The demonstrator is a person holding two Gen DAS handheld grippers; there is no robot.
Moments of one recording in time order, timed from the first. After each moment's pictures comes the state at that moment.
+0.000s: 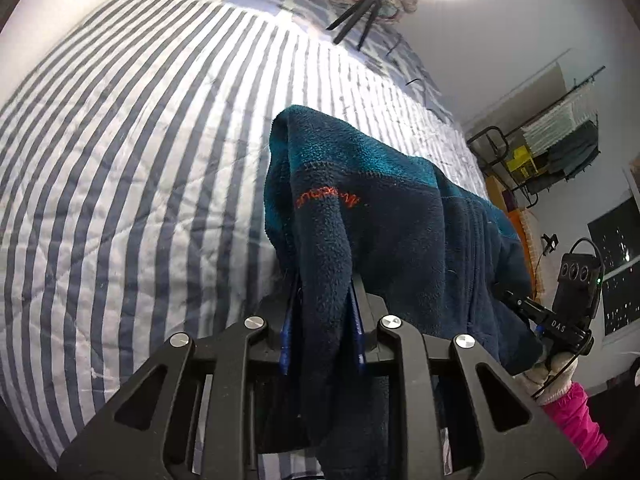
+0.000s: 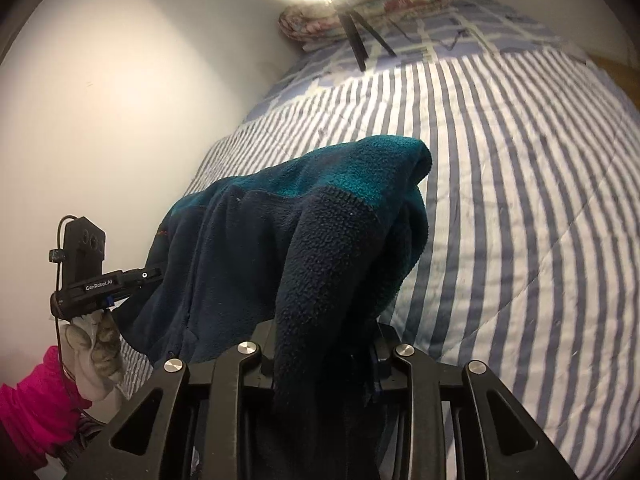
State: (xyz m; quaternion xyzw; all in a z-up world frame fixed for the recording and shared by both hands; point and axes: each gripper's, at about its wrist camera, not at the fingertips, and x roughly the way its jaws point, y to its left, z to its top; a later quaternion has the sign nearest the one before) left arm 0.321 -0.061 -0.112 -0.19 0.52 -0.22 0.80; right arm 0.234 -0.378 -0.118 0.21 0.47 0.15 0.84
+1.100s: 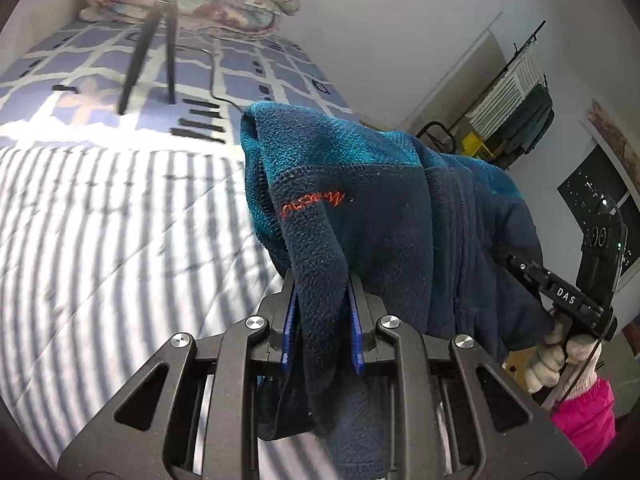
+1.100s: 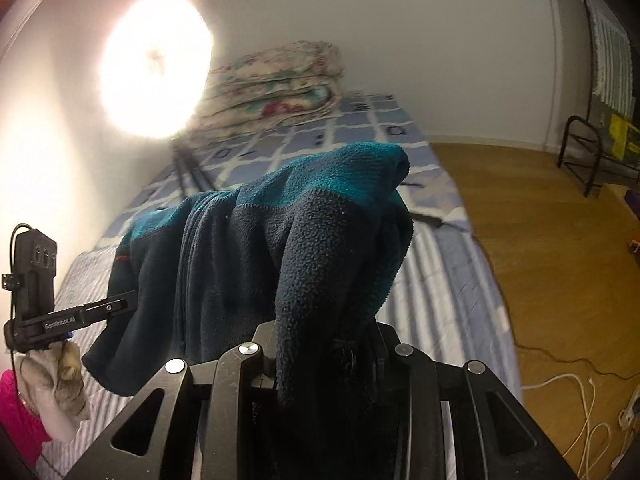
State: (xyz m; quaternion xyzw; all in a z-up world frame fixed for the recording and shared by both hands) left arm 0.524 -0.362 -0.098 -0.14 0.44 -0.34 0.82; right arm 0.389 -0.631 -0.090 0.11 0.39 -0.04 0.92
